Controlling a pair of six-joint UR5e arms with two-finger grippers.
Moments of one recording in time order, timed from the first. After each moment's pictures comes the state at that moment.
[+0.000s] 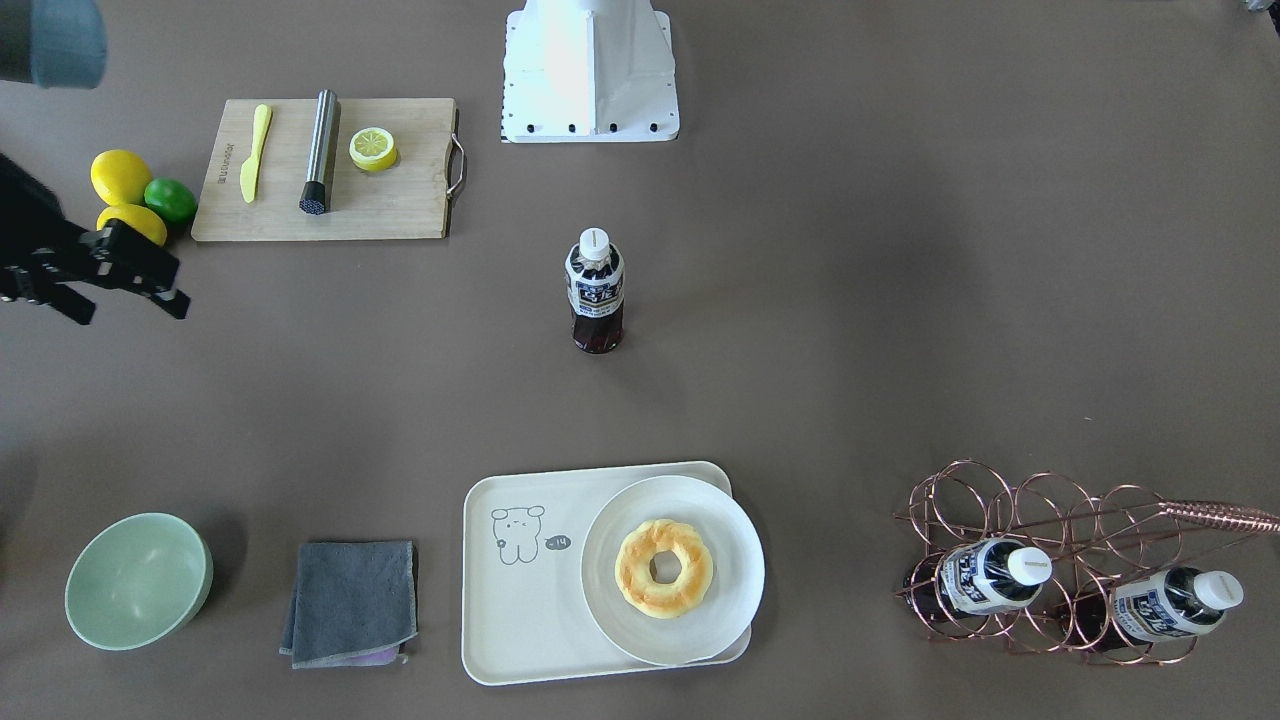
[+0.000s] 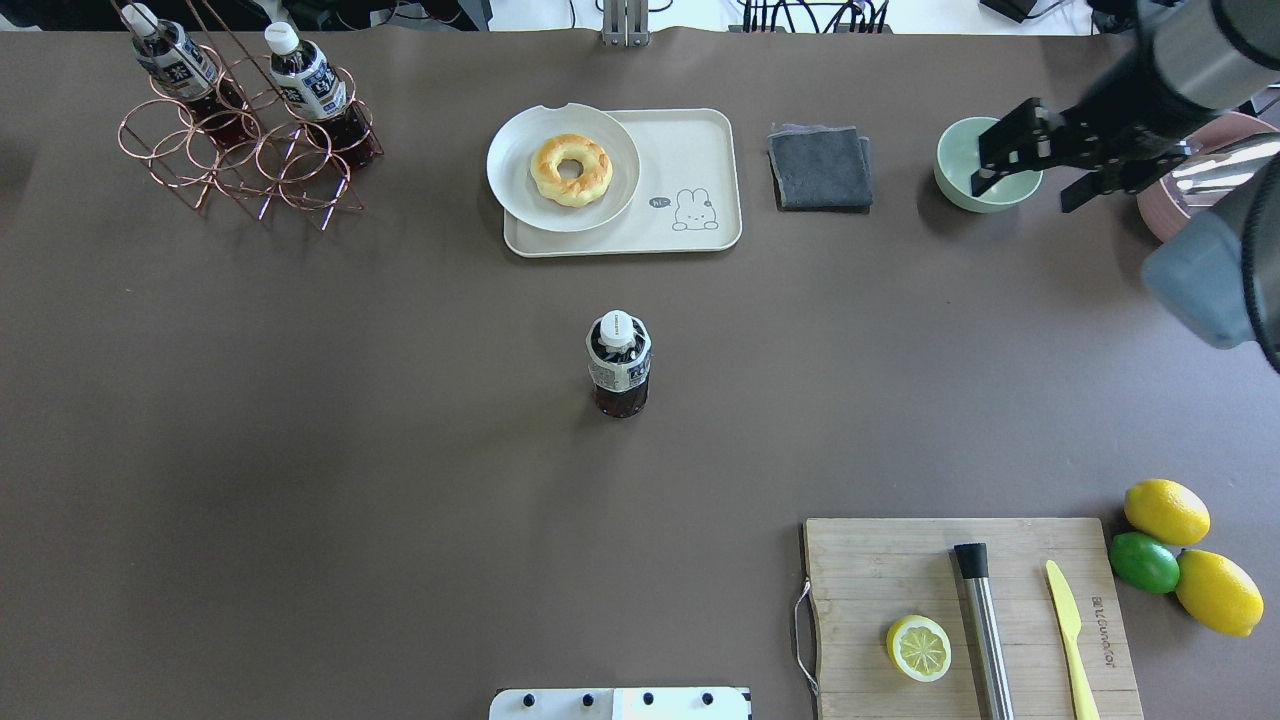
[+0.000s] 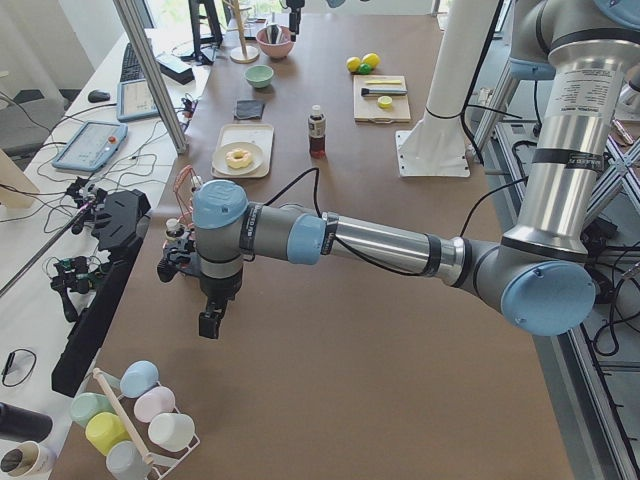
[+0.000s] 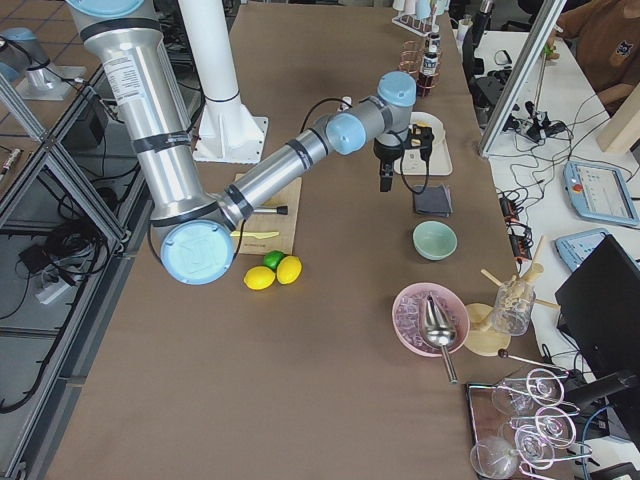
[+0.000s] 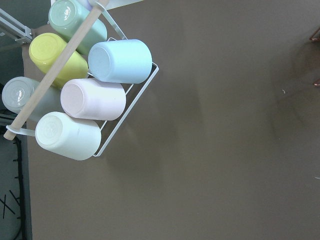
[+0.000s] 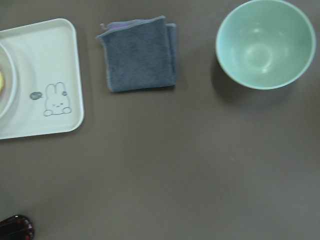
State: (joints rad) left arm -1.64 -1.73 -1.61 -1.56 -2.20 0.08; right arm 1.10 -1.22 1.94 -1.65 2.33 0.83
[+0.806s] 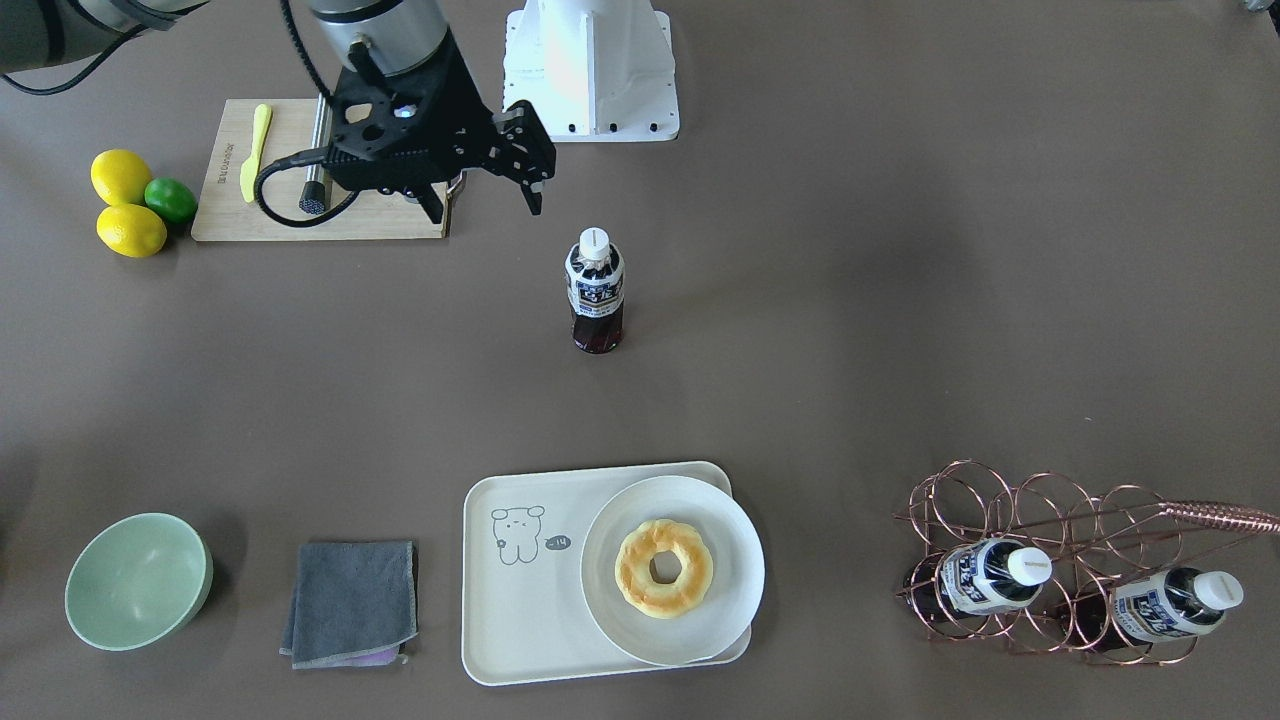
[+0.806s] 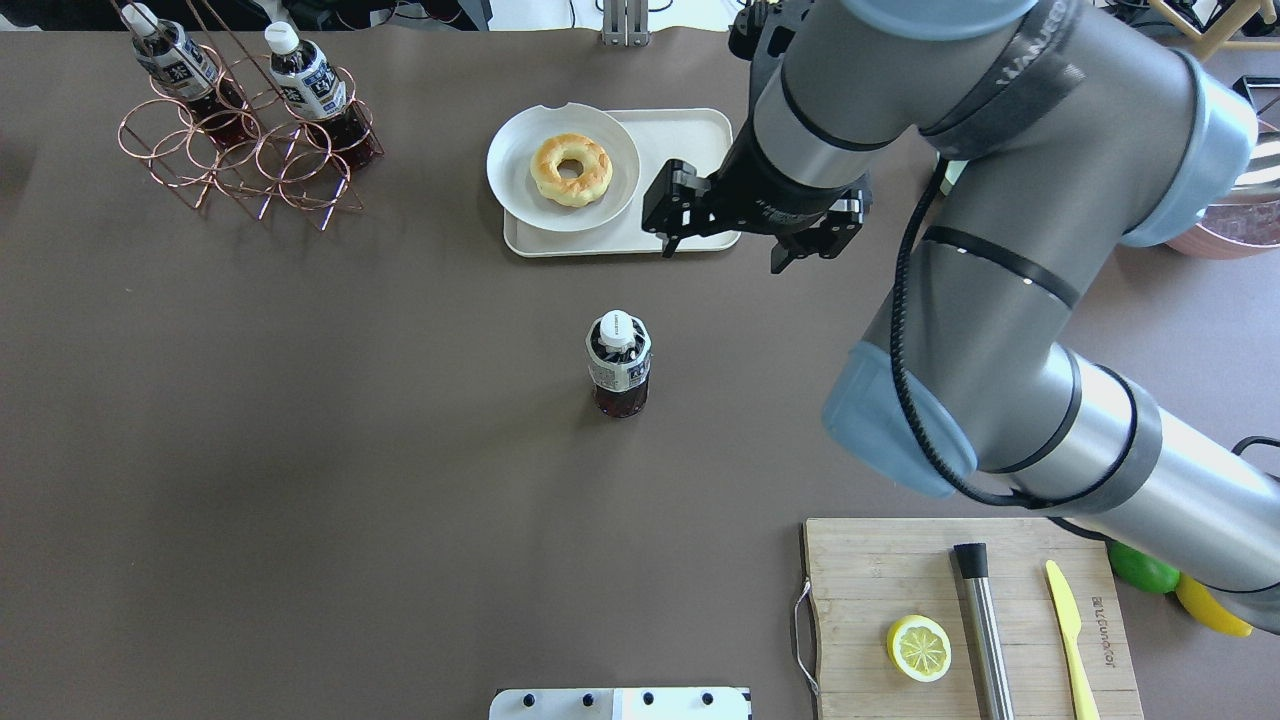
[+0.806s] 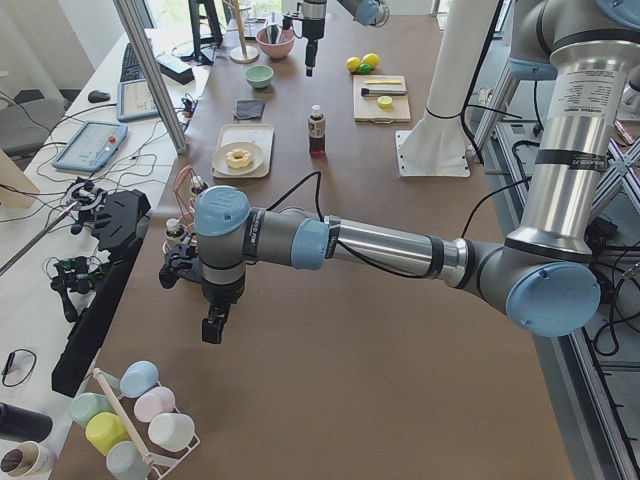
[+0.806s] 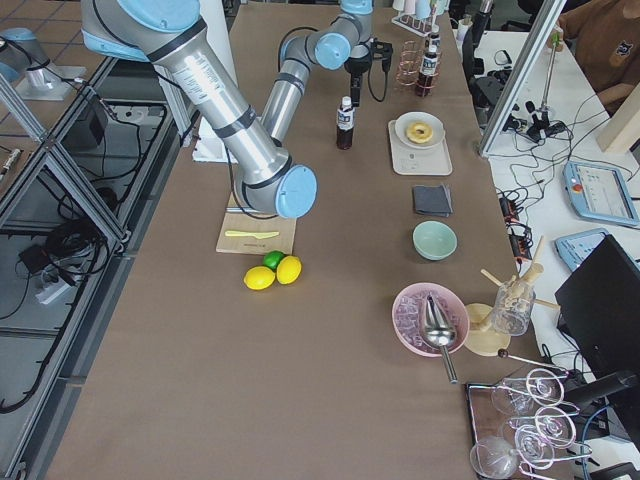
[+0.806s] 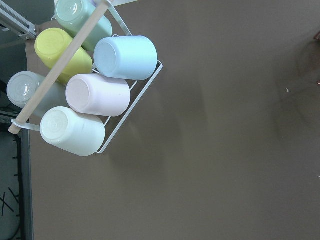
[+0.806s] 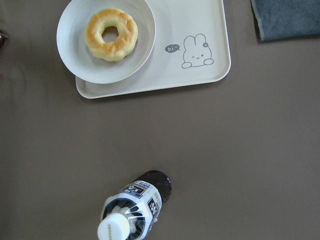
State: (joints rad) left arm -1.66 -1.72 -1.61 -1.56 -2.22 0.08; right arm 0.73 -0.80 1.96 -1.87 2.06 1.18
